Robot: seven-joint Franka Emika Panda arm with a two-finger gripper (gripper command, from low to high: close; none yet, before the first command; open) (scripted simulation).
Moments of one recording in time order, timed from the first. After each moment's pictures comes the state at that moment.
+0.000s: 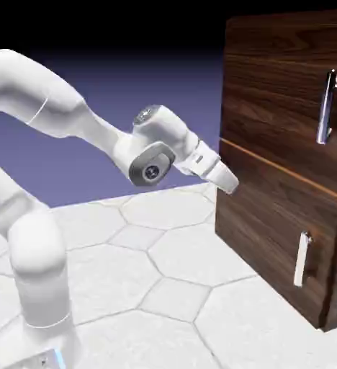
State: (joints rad) arm 0.06 -0.58 -0.05 -2.77 -0.12 3.04 0.70
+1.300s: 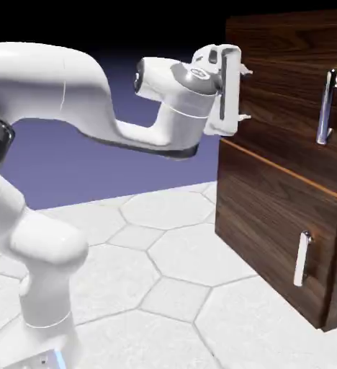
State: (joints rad) arm 0.71 -0.66 -0.74 -2.26 -1.81 3.07 0.18
